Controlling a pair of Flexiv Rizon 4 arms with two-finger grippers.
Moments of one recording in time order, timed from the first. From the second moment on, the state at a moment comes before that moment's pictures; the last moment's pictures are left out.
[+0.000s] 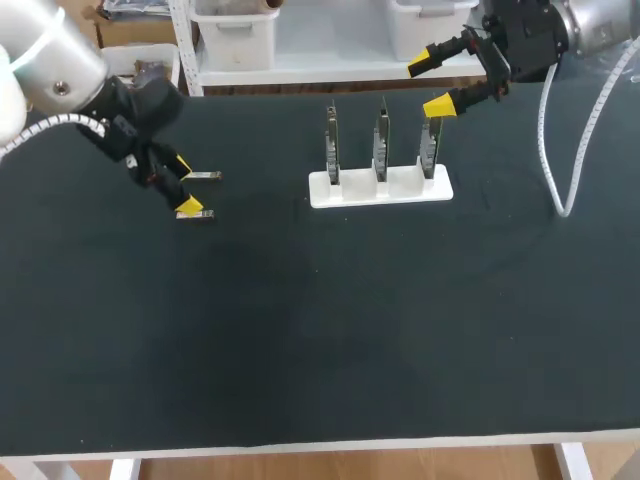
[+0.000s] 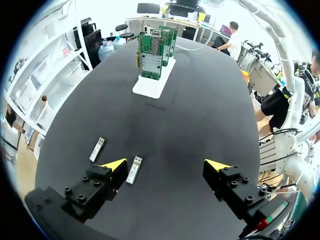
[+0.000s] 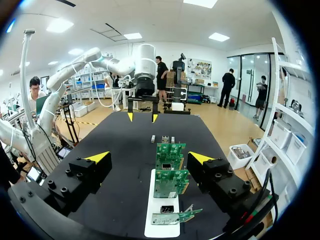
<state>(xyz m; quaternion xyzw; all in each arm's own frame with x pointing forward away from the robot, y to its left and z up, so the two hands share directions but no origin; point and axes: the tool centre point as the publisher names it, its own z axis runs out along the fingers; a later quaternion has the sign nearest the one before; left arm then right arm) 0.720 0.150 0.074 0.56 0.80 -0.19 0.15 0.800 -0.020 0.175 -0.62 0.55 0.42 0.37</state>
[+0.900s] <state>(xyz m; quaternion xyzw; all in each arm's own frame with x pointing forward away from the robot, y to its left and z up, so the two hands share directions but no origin) 0.740 0.163 0.051 0.56 0.81 -0.13 0.06 0.800 -0.020 0.175 -0.62 0.55 0.42 0.37</state>
